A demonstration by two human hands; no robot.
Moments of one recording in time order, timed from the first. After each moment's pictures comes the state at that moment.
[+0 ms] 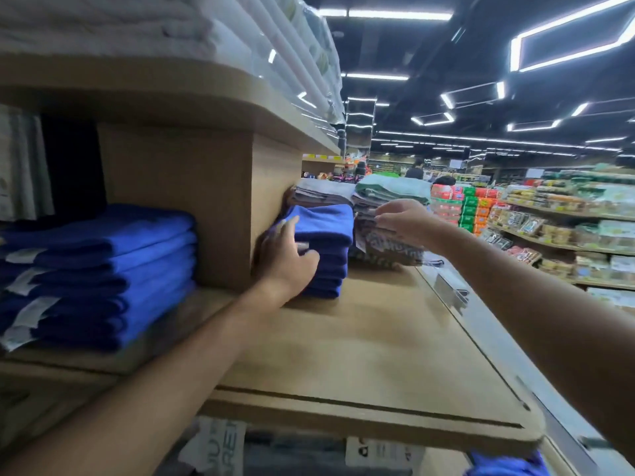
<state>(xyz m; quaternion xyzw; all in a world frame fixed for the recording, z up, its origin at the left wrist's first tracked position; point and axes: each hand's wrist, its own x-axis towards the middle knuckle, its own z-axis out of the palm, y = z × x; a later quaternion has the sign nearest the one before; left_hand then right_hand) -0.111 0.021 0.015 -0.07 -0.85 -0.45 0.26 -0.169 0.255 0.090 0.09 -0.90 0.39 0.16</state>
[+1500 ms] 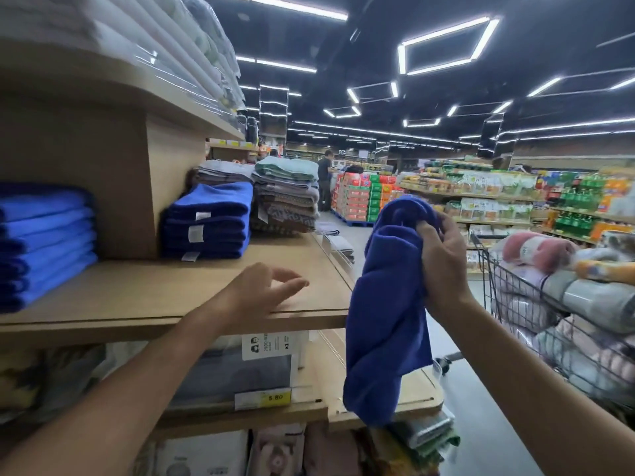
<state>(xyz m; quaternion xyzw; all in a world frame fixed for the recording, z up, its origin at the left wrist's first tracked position) 0.018 0.097 -0.036 -0.35 -0.86 -0.36 0.06 0.114 0.361 0.008 0.03 -0.61 0.66 0.44</state>
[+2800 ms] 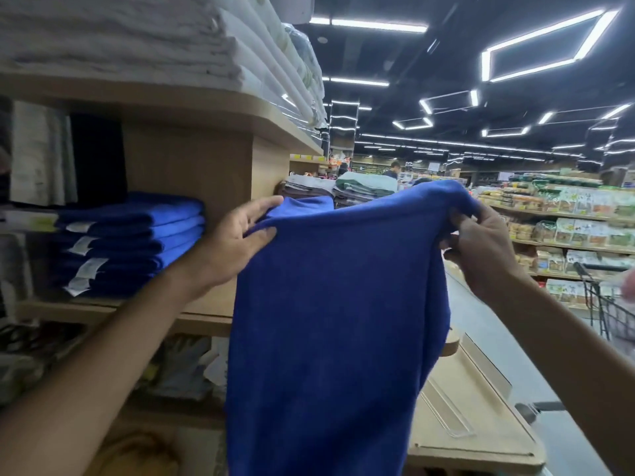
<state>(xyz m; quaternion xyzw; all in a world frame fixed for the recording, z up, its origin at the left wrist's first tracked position) 0.058 -0.046 0.035 -0.28 -0.75 -0.57 0.16 0.063 0.292 0.057 0.08 -0.66 0.68 0.32</state>
